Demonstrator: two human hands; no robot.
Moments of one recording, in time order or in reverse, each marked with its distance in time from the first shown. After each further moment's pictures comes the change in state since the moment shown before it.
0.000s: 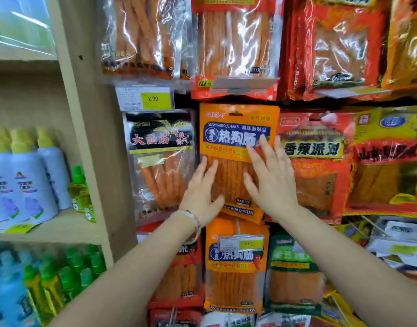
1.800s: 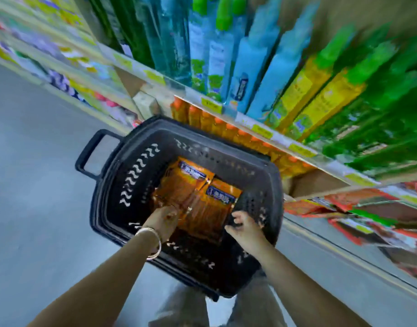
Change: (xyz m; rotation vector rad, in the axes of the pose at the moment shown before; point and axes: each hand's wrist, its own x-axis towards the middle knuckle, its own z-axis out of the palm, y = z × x) left_hand -0.611 -0.370 -0.153 -0.168 -0.464 -1.510; right_hand -0.401 -0.555 0.129 0.702 -1.865 0.805
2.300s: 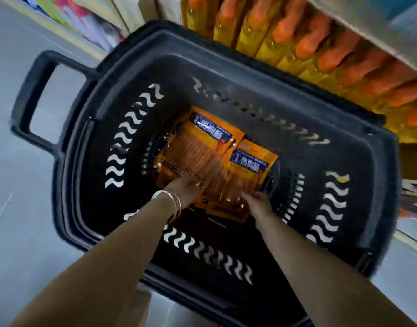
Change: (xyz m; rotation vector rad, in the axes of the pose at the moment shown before) left_hand 0.150 -0.078 0.052 -0.028 -0.364 -0.190; right_hand 0.162 0.058 0.120 0.499 0.146 0.628
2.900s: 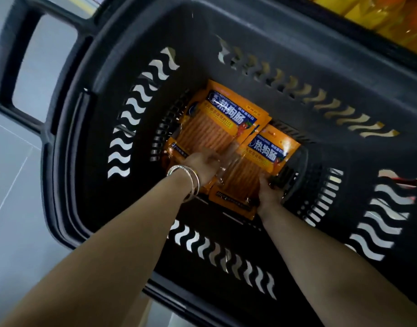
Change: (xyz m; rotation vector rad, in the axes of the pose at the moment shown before) left_hand 0.033 0.004 -0.011 -0.001 0.055 0.082; right_hand 0.061 0.018 0.050 0.332 0.168 0.183
